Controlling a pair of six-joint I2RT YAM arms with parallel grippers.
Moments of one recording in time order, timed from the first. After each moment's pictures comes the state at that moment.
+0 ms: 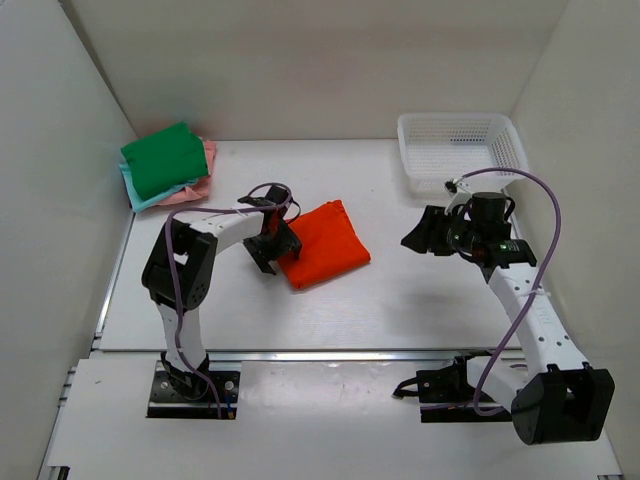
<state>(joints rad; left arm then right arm) -0.48 1.91 1.27 -0.72 -0.04 -1.06 0.06 1.05 0.89 -0.50 -0.53 0.24</state>
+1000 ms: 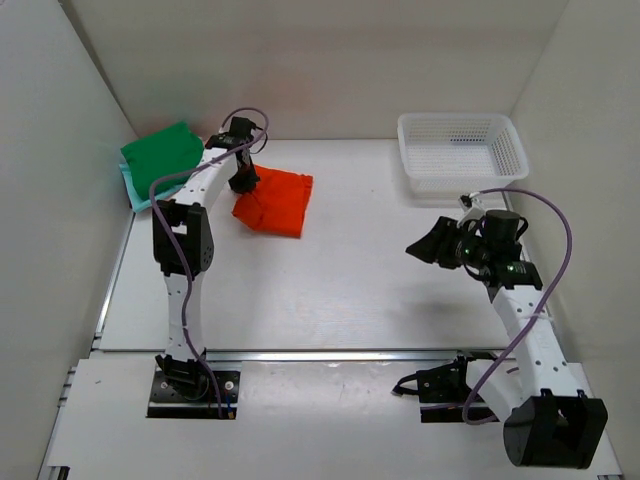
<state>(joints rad) -0.22 2.20 1.99 -0.89 -0.20 -0.53 -0.03 0.93 0.76 -0.46 -0.64 0.35</state>
